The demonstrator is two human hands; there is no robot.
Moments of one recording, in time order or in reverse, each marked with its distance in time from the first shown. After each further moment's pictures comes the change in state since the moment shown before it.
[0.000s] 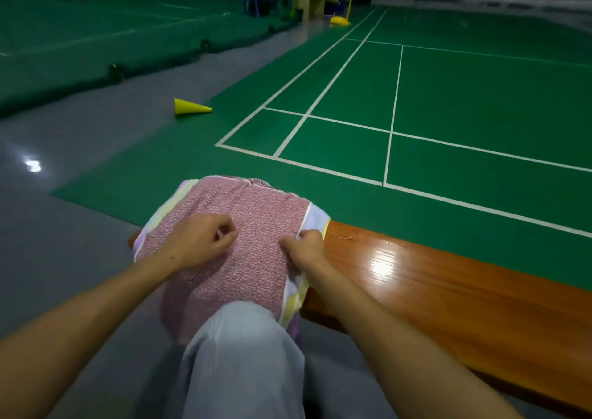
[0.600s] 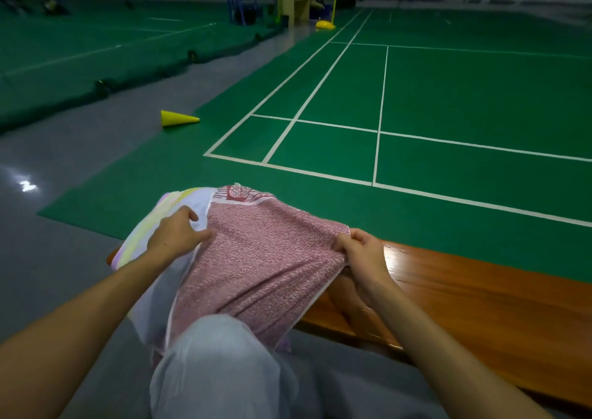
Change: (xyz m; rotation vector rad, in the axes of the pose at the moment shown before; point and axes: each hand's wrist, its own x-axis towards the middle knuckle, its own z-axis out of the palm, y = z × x) left_hand 0.045 -0.008 0.013 -0.135 0.070 -0.567; right_hand -0.051 0.013 -0.130 0.498 0.087 -0.075
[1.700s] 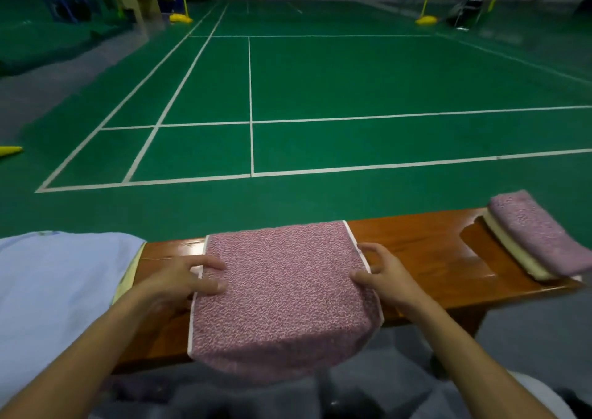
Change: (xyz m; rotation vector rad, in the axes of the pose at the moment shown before) left_hand -0.119 0.247 0.173 -0.541 -0.889 0.113; right_hand -0.062 0.038 -0.362 -0.451 0.233 0.084
